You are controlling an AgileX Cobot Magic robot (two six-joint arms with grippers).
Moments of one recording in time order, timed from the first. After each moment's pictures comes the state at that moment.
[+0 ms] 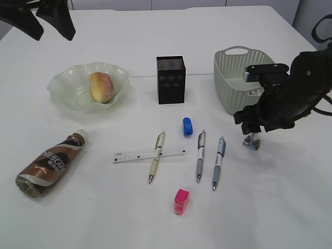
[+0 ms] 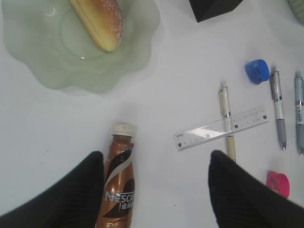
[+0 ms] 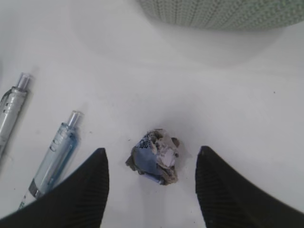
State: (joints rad) left arm -0.31 1.79 -1.85 -0.09 1.25 -0.07; right arm 0.15 1.93 -1.16 -0.03 0.41 0.08
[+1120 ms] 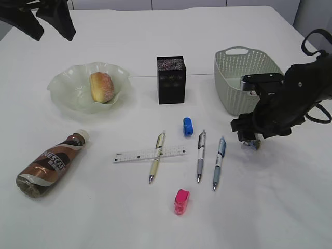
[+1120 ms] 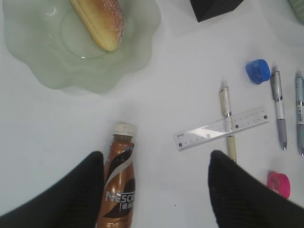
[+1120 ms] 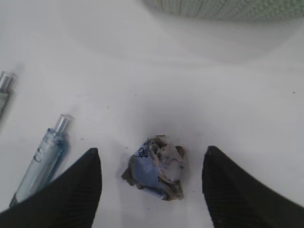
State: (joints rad) left arm -0.31 1.79 -1.85 -0.09 1.25 -0.07; right arm 0.15 1.99 -1.16 -0.04 0.36 0.10
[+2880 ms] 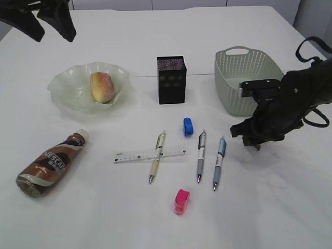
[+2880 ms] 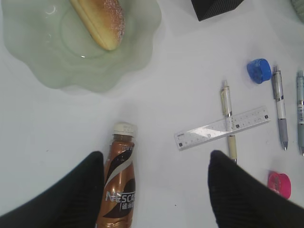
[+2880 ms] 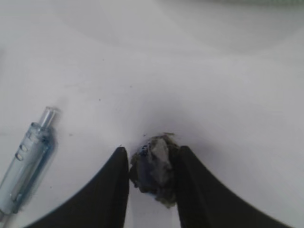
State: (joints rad) left arm -0.31 1.79 -1.85 -0.09 1.25 -0.07; right arm 0.15 2.03 -1.16 -0.06 0.36 0.10
